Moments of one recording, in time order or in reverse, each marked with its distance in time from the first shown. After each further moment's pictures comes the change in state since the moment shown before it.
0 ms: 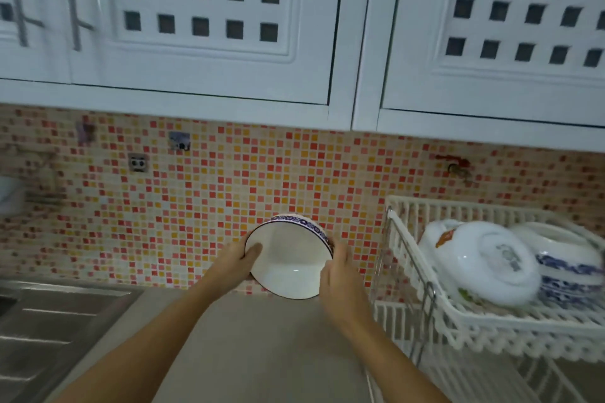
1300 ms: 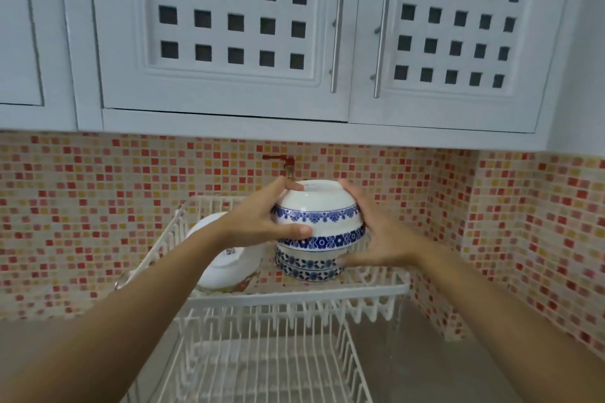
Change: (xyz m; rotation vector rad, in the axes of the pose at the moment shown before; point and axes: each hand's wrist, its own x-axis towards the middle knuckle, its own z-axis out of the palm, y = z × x) left_hand -0.008 0.325 0.321 0.130 -0.379 0.476; right_hand 0.005 0.261 -0.426 -0.172 -0.276 -0.336
